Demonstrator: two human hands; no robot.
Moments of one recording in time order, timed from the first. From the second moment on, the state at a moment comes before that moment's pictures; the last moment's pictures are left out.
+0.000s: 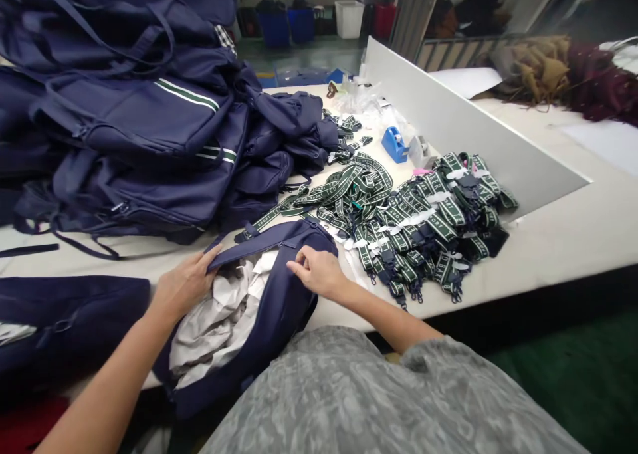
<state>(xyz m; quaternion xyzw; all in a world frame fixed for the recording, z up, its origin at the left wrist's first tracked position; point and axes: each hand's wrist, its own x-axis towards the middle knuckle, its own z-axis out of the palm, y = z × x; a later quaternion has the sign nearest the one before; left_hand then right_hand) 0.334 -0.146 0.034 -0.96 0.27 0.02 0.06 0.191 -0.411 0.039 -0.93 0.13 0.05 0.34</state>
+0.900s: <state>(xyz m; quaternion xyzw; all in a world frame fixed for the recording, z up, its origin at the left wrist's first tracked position) 0.279 -0.179 0.074 -0.97 0.21 -0.11 -0.01 0.198 -0.386 0.017 -0.95 0.17 0.09 0.25</state>
